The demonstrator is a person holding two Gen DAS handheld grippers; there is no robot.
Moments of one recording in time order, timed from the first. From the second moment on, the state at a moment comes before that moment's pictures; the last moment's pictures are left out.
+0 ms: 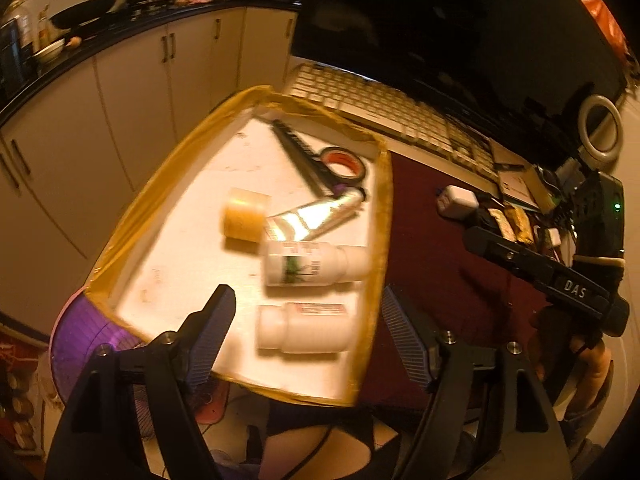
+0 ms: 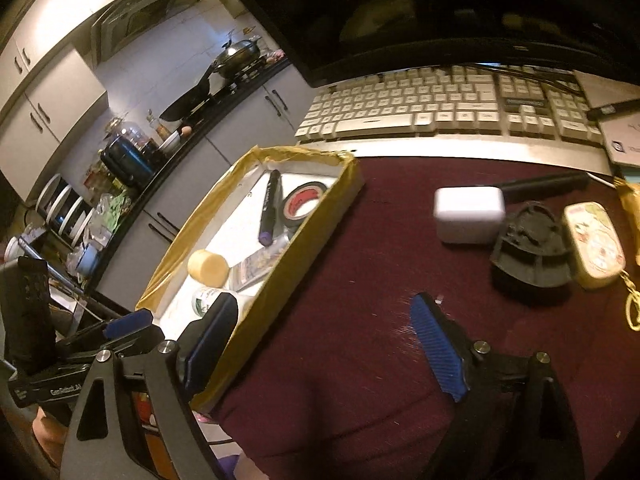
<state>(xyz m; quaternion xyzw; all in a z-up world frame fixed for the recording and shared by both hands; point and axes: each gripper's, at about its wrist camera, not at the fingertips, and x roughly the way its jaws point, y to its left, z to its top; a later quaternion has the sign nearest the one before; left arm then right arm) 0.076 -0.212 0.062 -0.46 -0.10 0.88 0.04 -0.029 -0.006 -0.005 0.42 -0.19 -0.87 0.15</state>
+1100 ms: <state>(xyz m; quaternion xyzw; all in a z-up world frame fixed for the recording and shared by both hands) -0.068 -0.033 0.050 -0.47 0.08 0.86 0.20 0.018 0.118 -0.015 0.40 -0.24 -0.88 0.02</state>
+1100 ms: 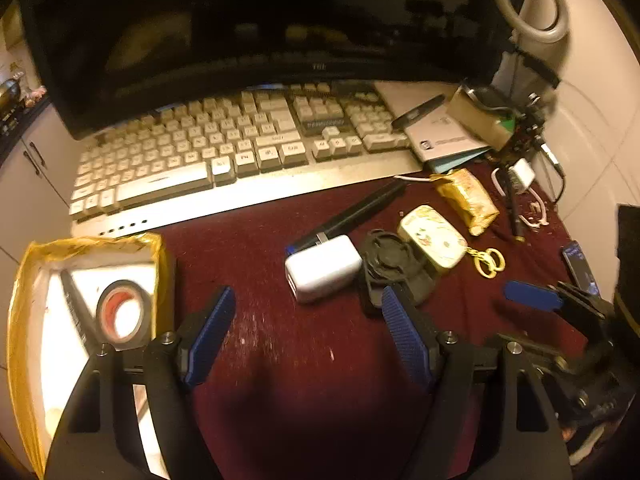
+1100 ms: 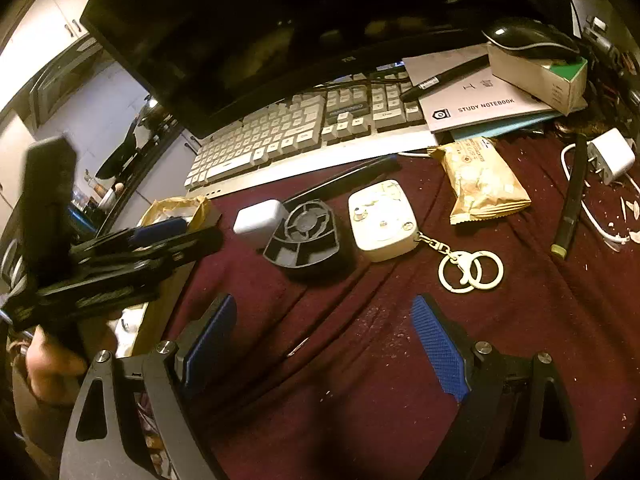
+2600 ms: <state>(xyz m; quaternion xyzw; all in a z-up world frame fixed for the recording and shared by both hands) -0.005 -0.062 0.011 -0.51 -0.04 0.84 0.17 -0.017 0.101 -0.021 0.41 -0.20 -0.89 0.06</state>
